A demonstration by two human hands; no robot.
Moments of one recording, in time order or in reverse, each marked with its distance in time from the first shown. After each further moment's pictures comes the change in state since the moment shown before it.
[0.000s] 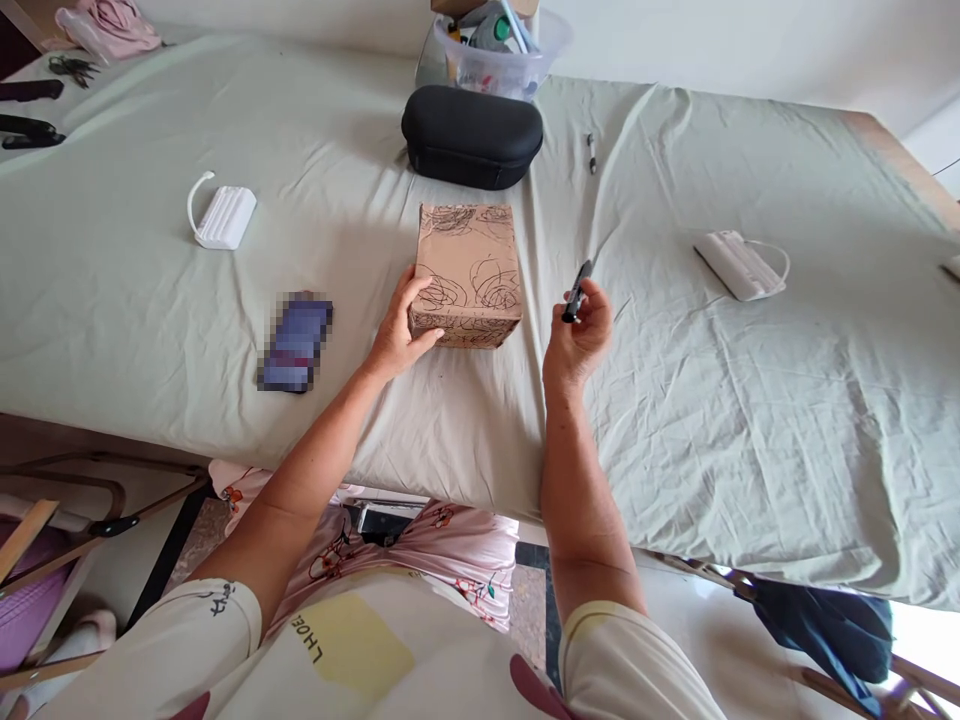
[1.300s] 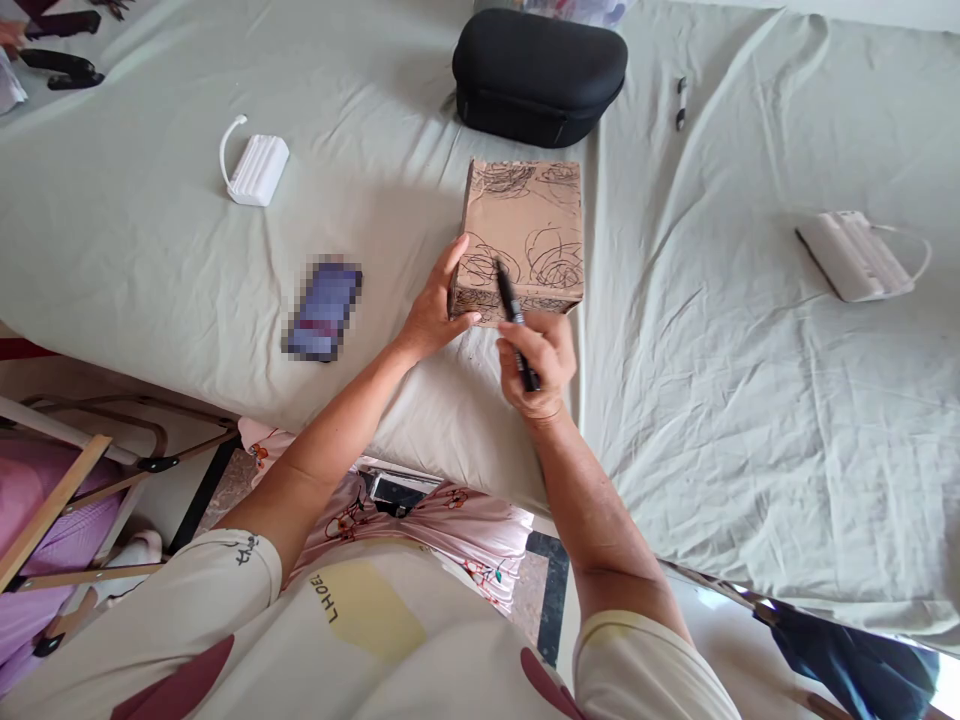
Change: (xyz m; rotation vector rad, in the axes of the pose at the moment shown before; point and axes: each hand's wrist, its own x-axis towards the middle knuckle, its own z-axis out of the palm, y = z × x) left_hand 0.003 0.000 0.007 -0.004 0.006 -0.082; right_hand -0.075 -0.067 0.019 -0.052 -0.330 -0.467
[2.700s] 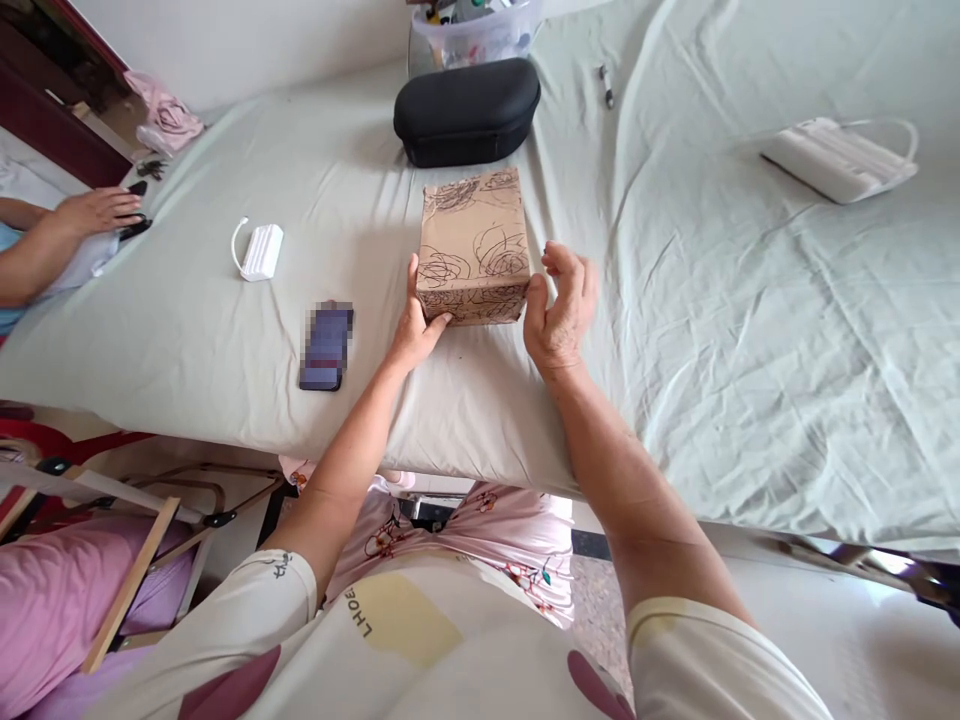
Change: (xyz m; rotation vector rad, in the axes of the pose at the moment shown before) left_hand -0.003 -0.009 -0.010 -0.001 -0.094 -0.095; right_hand 0.023 0.034 -0.011 -0.040 0.174 0.385
